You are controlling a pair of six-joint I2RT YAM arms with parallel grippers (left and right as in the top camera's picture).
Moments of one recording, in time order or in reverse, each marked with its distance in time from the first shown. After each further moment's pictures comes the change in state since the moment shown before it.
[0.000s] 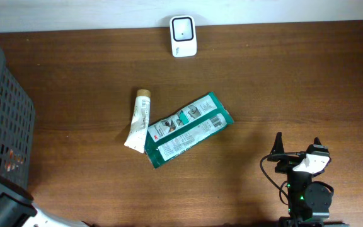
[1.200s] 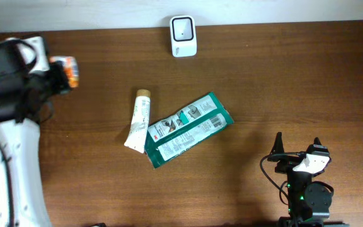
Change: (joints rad) left arm -0.695 -0.467 0.131 -0.022 0.098 -0.016; right arm 0.000 0.000 0.000 0.000 0.000 0.000
